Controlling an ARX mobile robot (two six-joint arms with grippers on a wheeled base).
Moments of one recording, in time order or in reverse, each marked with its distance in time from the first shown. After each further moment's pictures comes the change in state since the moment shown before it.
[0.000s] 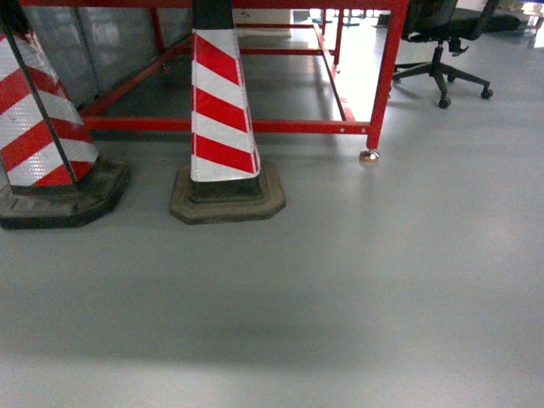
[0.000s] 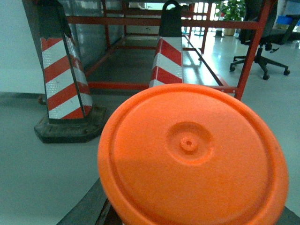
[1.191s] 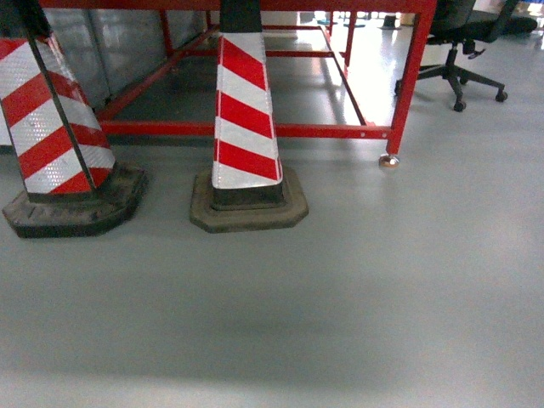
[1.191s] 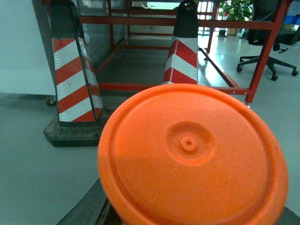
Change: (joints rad) left arm -0.001 0.000 0.000 -0.002 -0.001 0.000; right arm 0.000 0.000 0.000 -0.001 0.000 0.000
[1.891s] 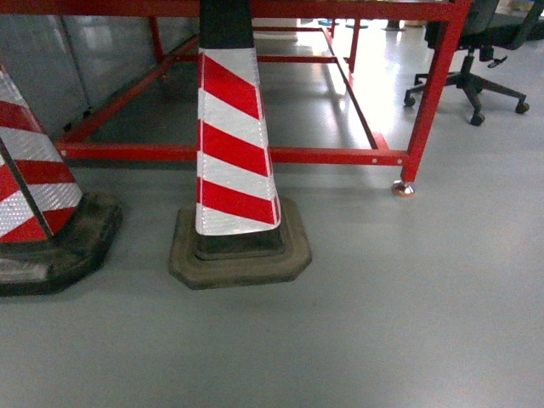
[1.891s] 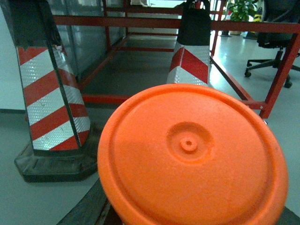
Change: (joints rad) left arm 0.000 0.000 0.000 -0.002 0.001 0.000; right arm 0.000 0.000 0.000 -0.002 0.000 0.000
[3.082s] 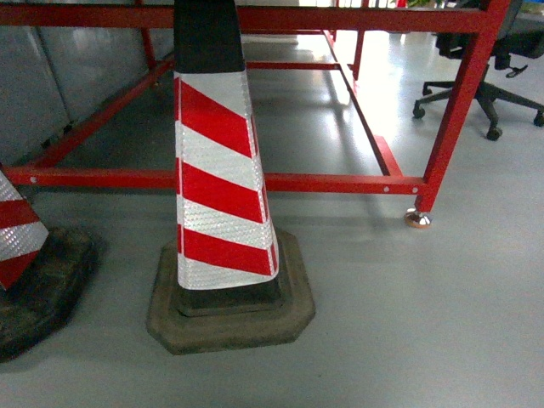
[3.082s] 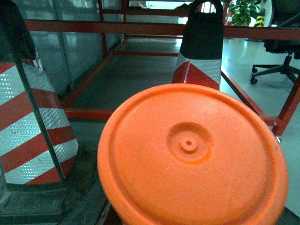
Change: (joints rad) left arm 0.000 0.000 0.000 0.001 0.000 0.000; right arm 0.000 0.000 0.000 0.000 0.000 0.000
